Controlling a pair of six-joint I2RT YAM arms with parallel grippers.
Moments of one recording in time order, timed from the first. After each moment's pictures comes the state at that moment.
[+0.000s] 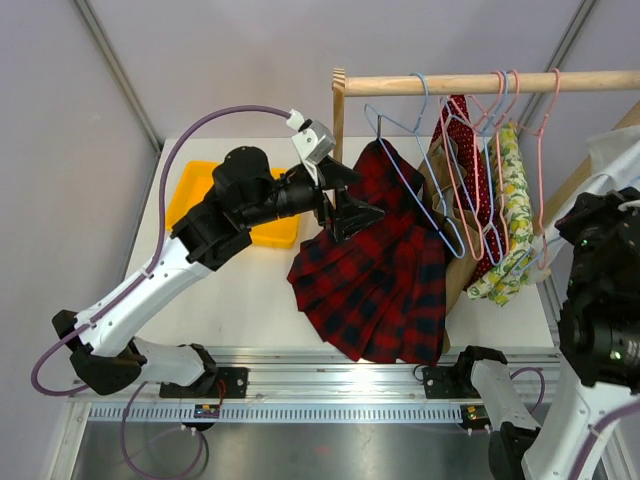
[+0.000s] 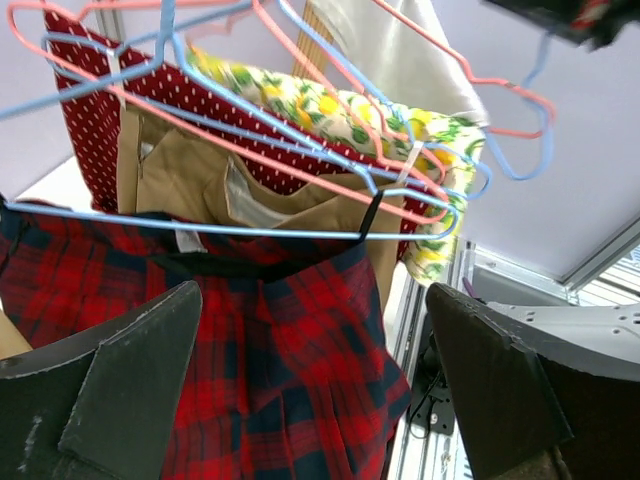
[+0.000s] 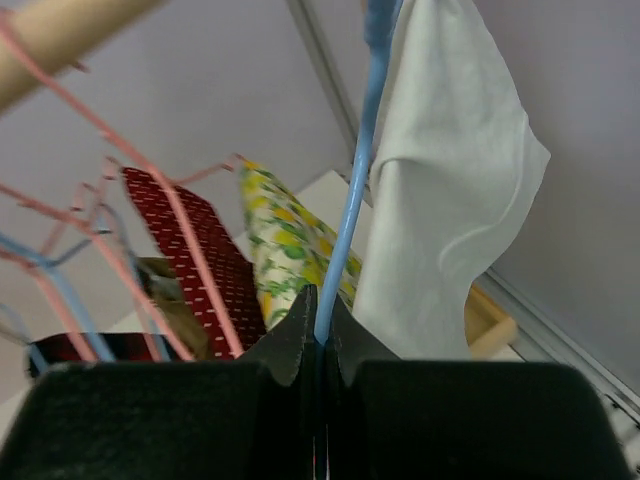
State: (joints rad) left arm -0.88 1.30 1.59 -0.27 0.38 -0.21; right arm -0.18 0.82 1.77 -0.97 0.26 0.40
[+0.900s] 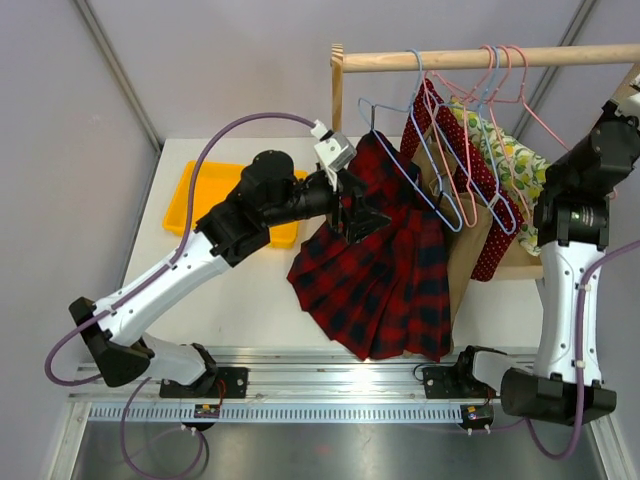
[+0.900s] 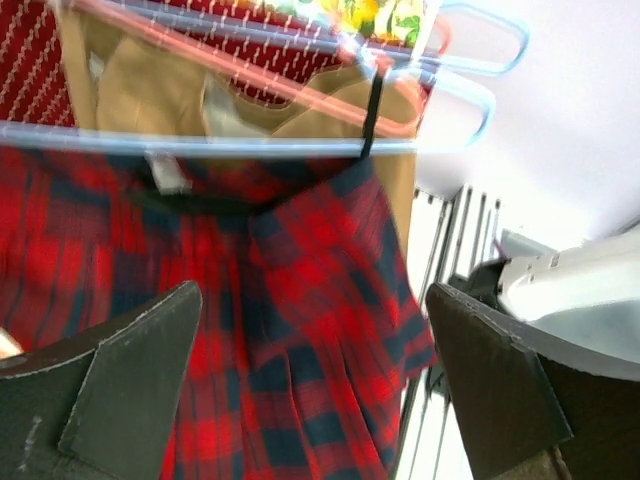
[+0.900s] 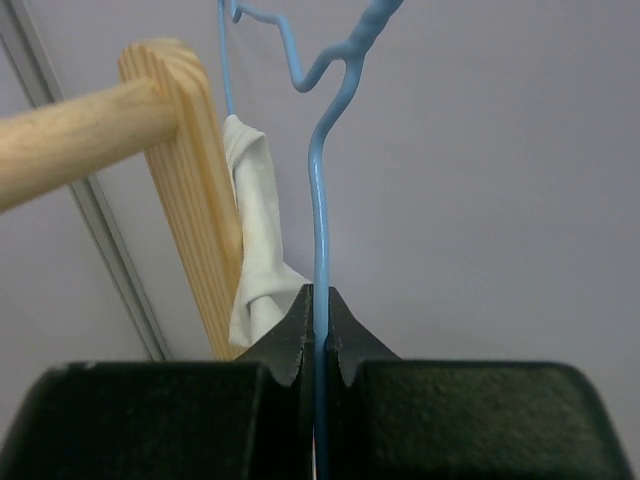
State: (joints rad) left arm -0.88 1.33 1.47 -0.25 0.36 -0.18; right arm -0.18 1.17 1.49 0.00 0.78 -0.22
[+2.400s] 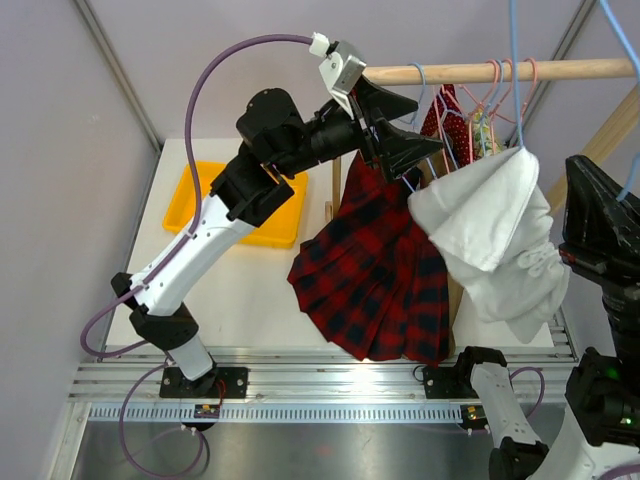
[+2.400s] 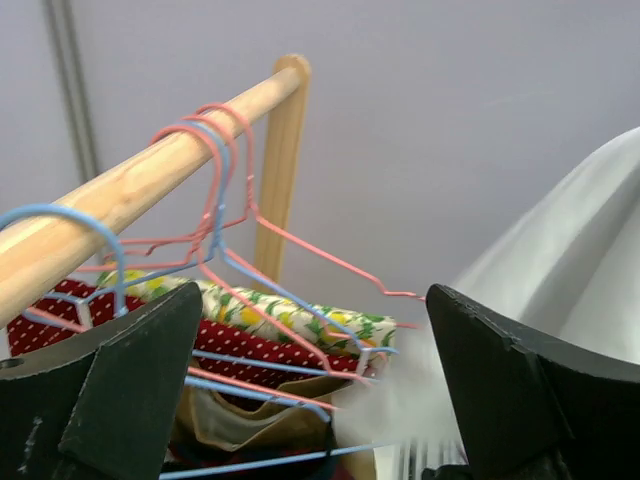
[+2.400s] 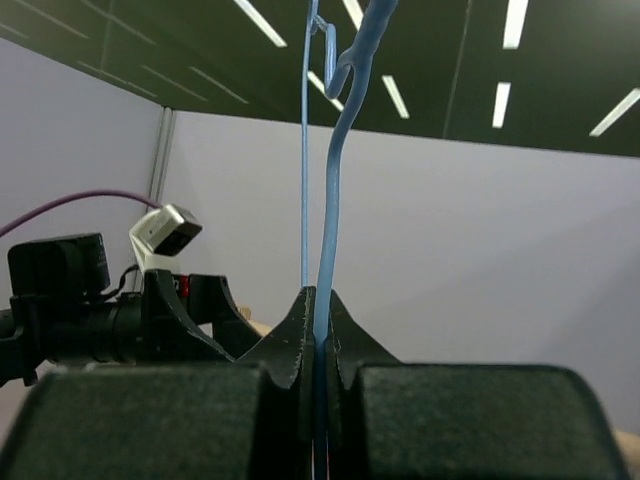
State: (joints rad) left arm -0.91 1.68 2.17 -0.16 0.39 -0.29; right arm -0.14 0.70 1.74 -0.09 -0.47 0.27
